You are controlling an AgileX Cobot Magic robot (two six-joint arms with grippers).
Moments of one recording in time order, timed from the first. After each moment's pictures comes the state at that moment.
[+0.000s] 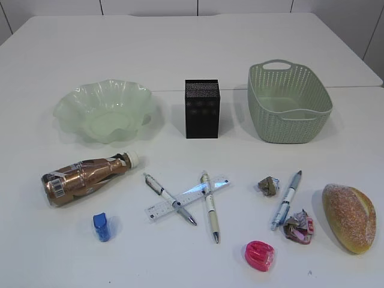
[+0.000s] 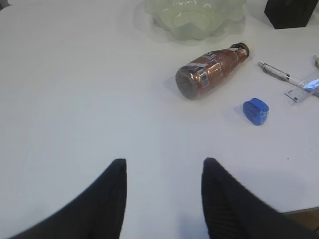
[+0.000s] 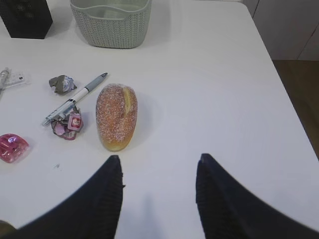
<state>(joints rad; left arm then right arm) -0.08 0.01 -0.51 -0.01 1.11 -0.03 0.05 -0.02 -0.49 -0.14 1.14 0.04</state>
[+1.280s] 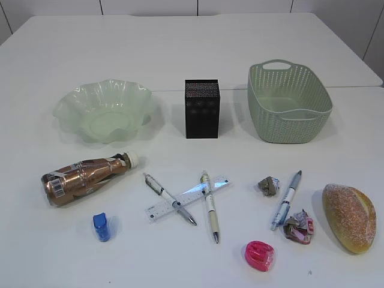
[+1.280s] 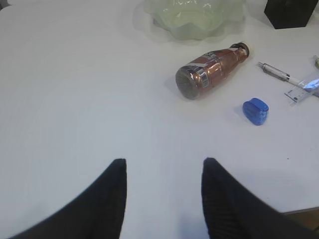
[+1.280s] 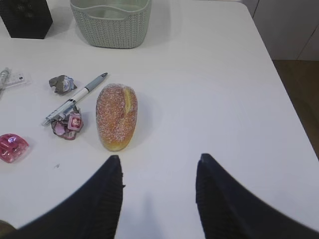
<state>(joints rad) -0.08 0.01 -0.51 -0.01 1.11 -0.03 0.05 -0.02 -0.49 -0.14 1.14 0.04</state>
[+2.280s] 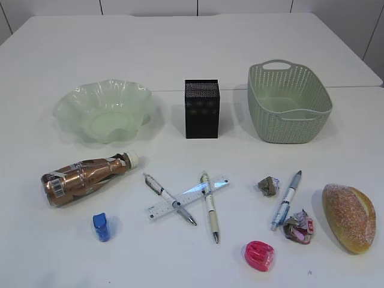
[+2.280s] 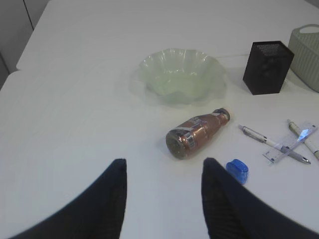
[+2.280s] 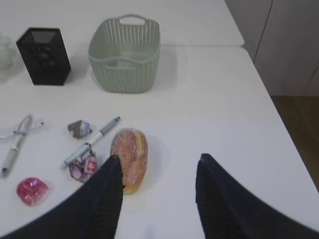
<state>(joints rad) -0.08 0.01 -0.60 -0.04 1.01 -0.03 0.05 -0.02 -0.58 -0.11 1.07 0.04</state>
